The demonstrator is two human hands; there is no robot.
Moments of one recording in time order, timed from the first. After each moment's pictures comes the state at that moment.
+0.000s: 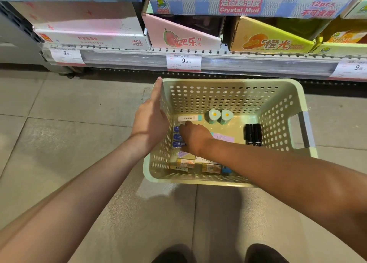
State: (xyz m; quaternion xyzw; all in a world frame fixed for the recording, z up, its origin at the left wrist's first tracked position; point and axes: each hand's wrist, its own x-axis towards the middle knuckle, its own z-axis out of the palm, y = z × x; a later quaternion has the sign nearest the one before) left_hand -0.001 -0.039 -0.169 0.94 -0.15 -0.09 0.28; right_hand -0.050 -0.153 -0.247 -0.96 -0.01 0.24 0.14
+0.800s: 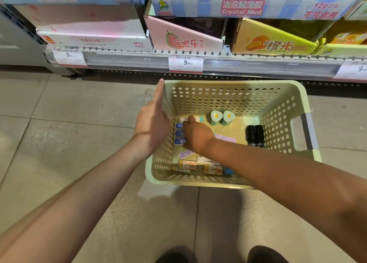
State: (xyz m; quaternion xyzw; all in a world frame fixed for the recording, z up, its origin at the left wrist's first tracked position) left_hand -0.002 -0.040 -0.167 0.94 -0.14 -0.10 0.28; right_hand -0.041 -0.157 -0.252 -0.96 0.02 0.24 0.14
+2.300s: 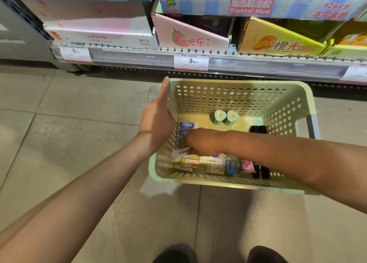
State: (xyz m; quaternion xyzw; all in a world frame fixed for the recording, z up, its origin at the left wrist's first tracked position) left_hand 0.000 -0.037 -0.171 0.94 -0.17 -0.09 0.29; right_hand -0.045 -0.167 -0.222 -0.90 -0.27 0.33 0.11
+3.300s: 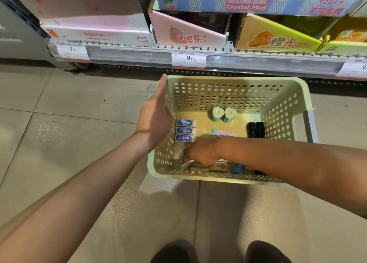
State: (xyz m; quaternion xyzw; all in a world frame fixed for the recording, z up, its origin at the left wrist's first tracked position) left_hand 0.001 -0.035 -0.176 0.94 -0.19 -0.07 0.29; right_hand -0.065 -0.164 -0.252 -0.86 -0.32 0.39 0.05
